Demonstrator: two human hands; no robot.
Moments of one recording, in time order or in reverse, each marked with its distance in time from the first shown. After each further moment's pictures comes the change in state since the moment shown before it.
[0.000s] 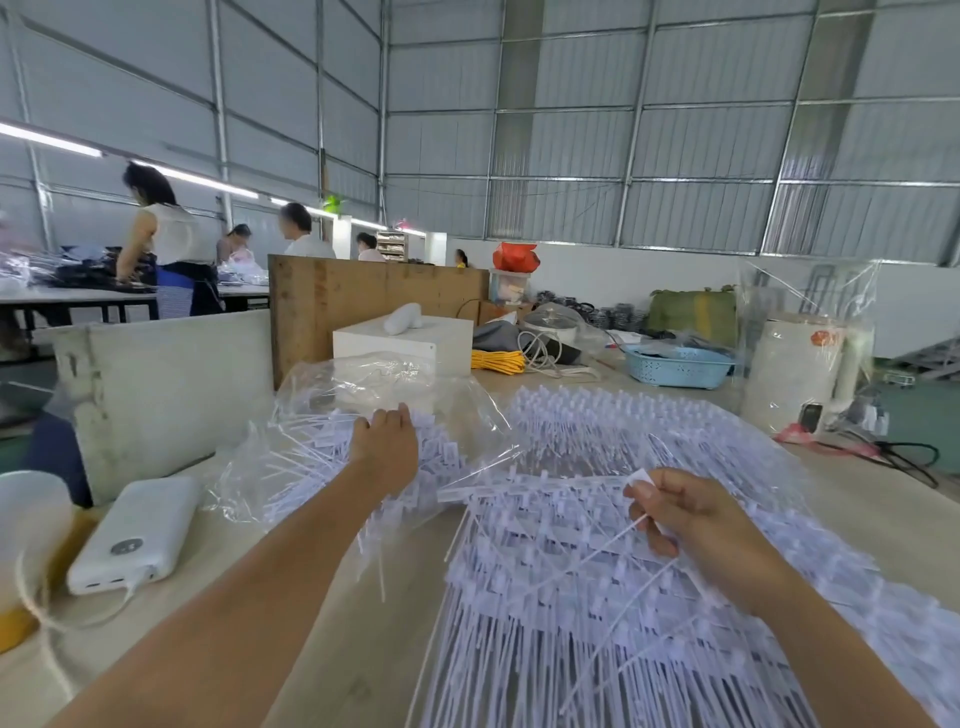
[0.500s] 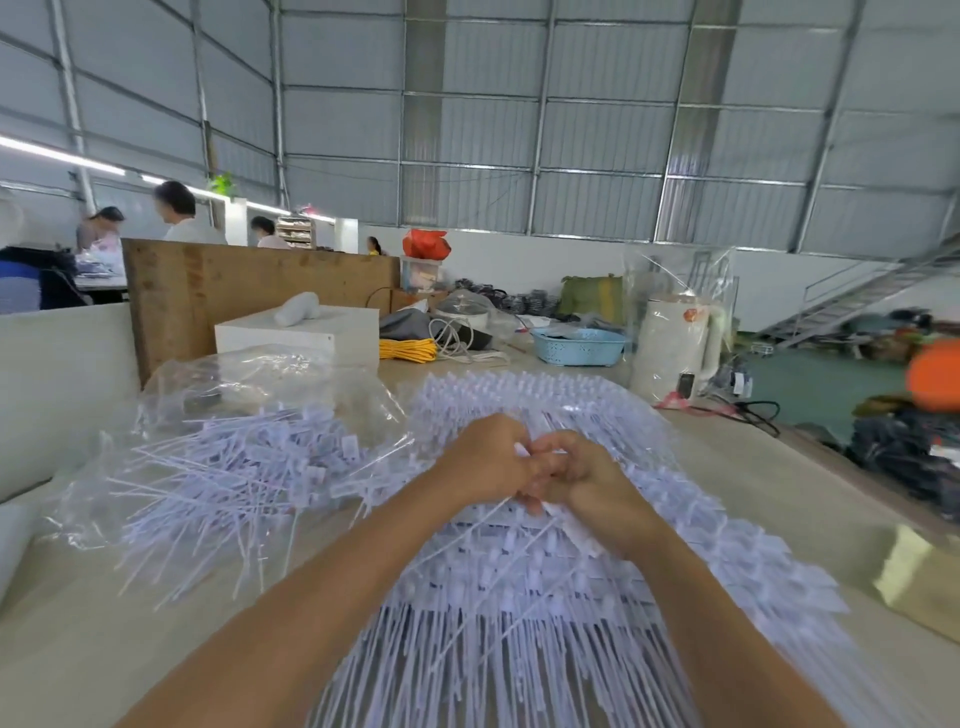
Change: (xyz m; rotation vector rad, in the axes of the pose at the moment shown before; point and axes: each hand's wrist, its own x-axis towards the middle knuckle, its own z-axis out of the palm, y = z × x) left_hand -0.087 0.145 -0.113 -1.049 -0.116 0.508; right_hand -0.006 -0.010 -0.004 0.105 0.061 0.055
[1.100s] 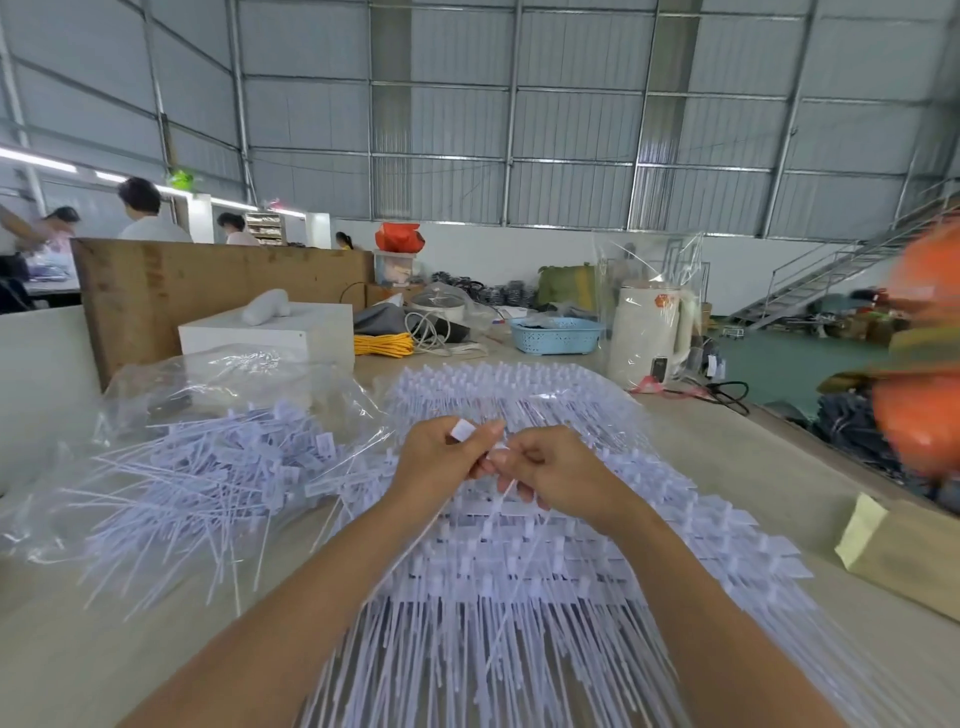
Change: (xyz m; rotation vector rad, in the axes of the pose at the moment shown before) left_hand -0.006 -0.028 0.021 -0.755 0.306 -0.038; right_hand 0.001 -0.010 0.000 -0.472 -0.007 0.004
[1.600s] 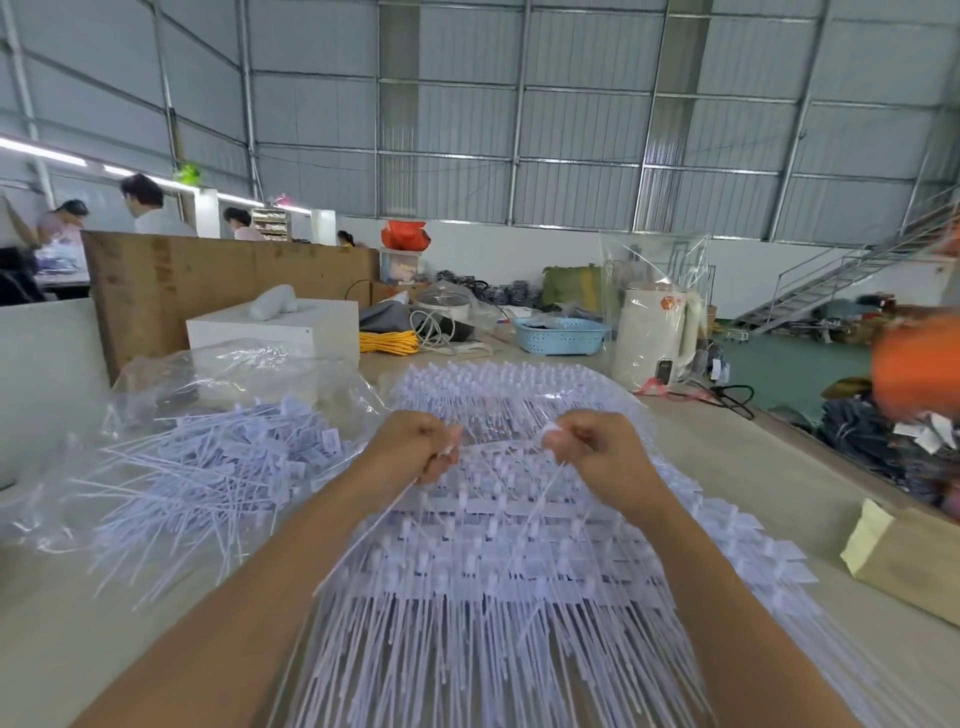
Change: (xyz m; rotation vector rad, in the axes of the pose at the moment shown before) left_hand 0.017 -0.001 -0.040 0.193 -0.126 -0.168; right_hand -0.002 0.019 -0.024 -0.060 0.258 -0.140
